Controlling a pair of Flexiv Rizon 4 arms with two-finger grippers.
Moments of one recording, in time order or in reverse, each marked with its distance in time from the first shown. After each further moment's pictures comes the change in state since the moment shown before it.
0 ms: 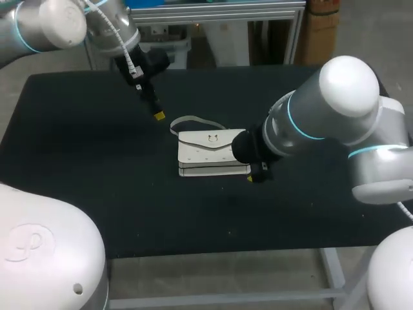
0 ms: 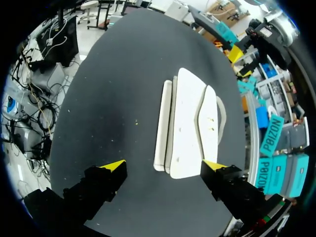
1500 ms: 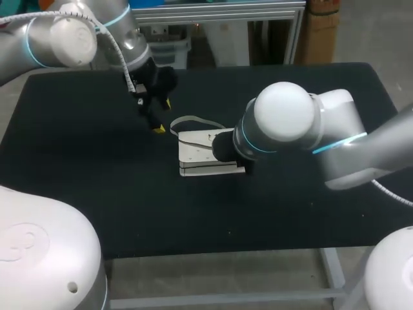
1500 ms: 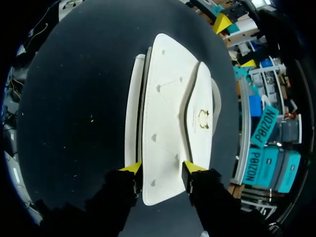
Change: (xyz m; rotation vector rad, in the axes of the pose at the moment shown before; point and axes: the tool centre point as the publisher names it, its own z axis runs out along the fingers) left arm 0.011 -0.002 0.029 -0.040 -0.036 0.393; right arm -0.039 -0.001 0.053 0.185 -0.114 0.003
